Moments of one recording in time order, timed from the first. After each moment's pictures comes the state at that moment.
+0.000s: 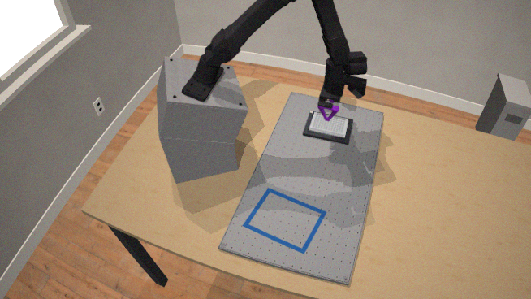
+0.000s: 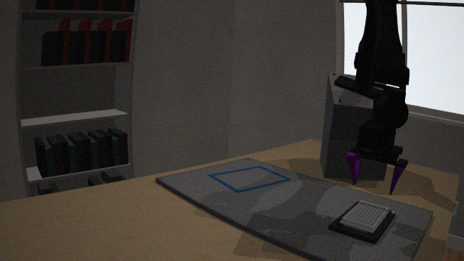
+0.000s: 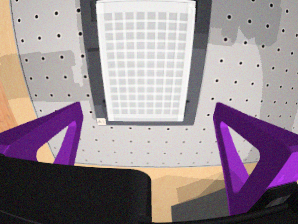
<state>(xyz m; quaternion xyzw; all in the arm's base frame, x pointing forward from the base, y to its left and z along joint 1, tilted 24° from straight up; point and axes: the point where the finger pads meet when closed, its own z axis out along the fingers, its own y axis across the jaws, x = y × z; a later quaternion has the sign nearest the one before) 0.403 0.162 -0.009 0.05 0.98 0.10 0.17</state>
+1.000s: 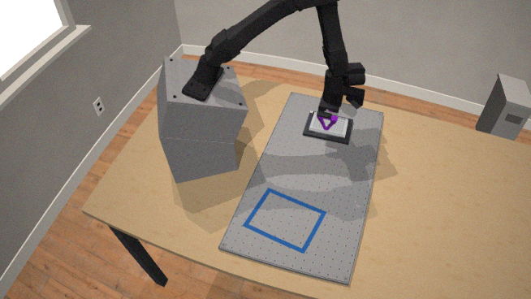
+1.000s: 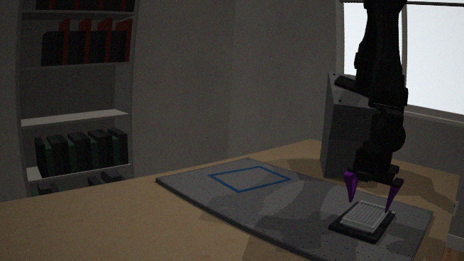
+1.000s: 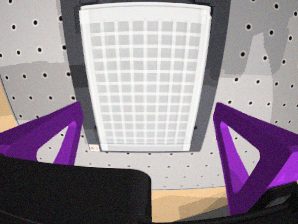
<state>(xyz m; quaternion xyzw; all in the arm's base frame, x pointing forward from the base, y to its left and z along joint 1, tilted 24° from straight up) 0.419 0.170 -0.049 0.05 0.98 0.10 0.17</state>
